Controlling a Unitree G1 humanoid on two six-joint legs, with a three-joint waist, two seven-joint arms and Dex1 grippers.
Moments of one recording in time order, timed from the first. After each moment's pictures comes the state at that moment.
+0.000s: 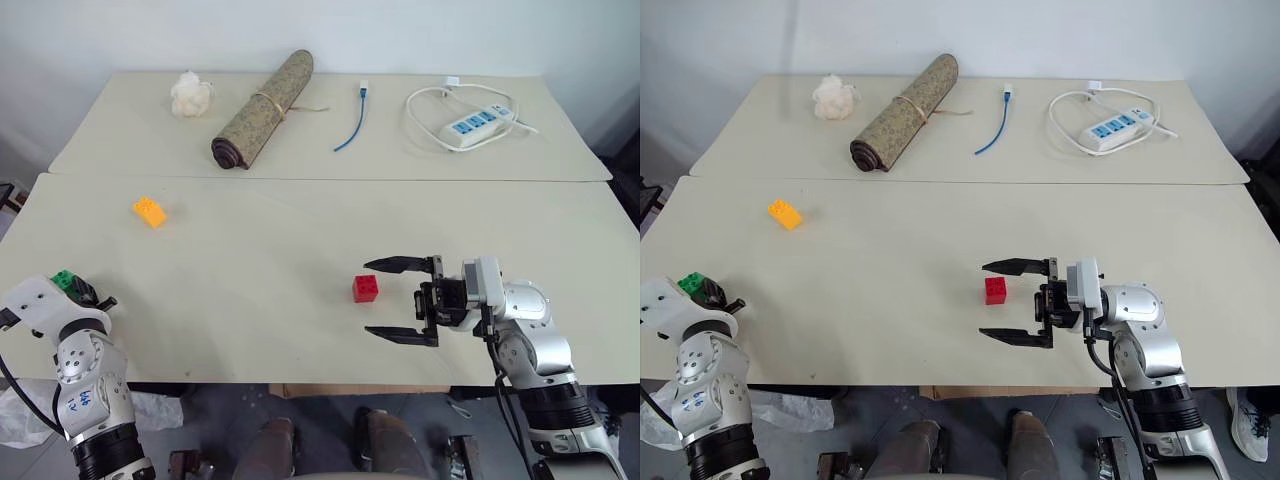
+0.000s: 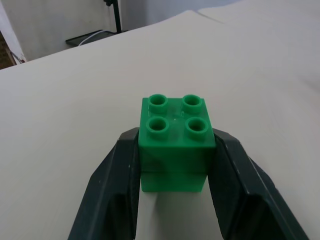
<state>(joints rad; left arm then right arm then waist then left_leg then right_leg) -0.13 0.24 0.62 -0.05 -0.34 0.26 0.29 -0.29 -0.48 0.03 -0.07 0.57 -0.09 1.38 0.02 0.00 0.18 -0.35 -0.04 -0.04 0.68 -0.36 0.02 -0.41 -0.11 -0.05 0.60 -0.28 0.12</state>
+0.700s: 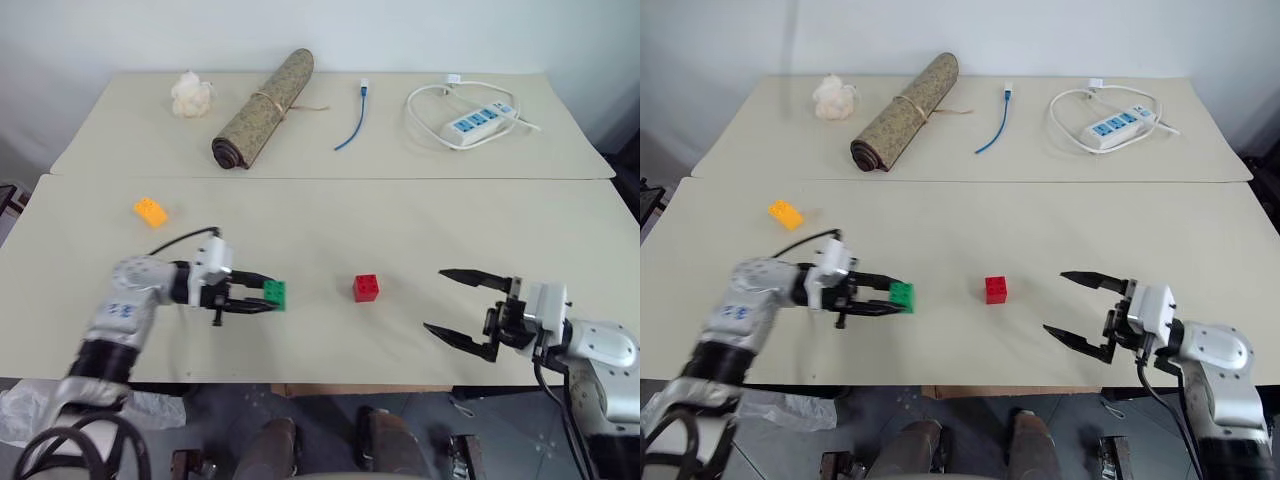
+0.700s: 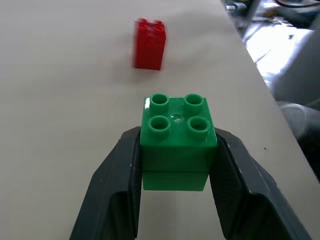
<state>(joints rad) -0.58 0.58 -0.15 0.44 -0.36 0.01 -1.41 0.03 -0.63 -0.23 -0.09 0.52 -0.19 1.25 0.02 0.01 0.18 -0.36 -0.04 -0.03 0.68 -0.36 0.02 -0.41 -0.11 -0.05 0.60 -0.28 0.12</state>
